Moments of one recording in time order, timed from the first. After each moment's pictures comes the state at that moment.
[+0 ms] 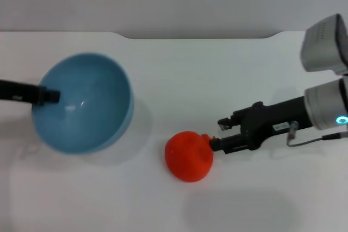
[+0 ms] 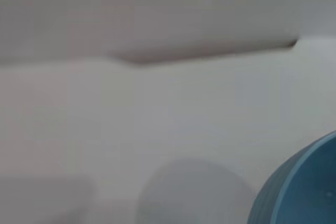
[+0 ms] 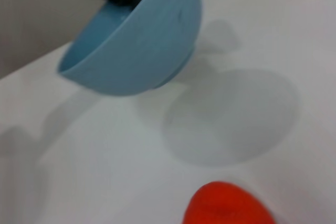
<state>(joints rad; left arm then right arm) -0.36 -2.05 1.01 1.46 2.36 1.53 -2.54 0.59 2.07 -1.17 -0.86 -2.08 -1.41 1.88</state>
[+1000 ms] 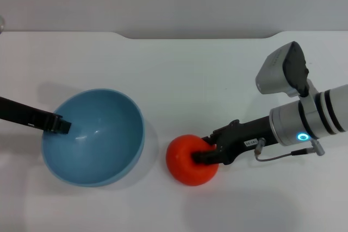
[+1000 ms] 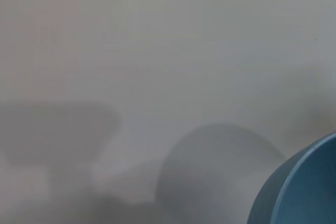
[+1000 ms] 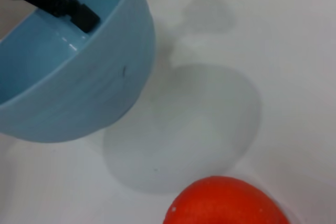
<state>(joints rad) -0.39 -2.06 1.14 1.47 2.49 1.62 -2.66 0.71 2.08 -1.32 -0.54 -1.97 -1.16 1.80</state>
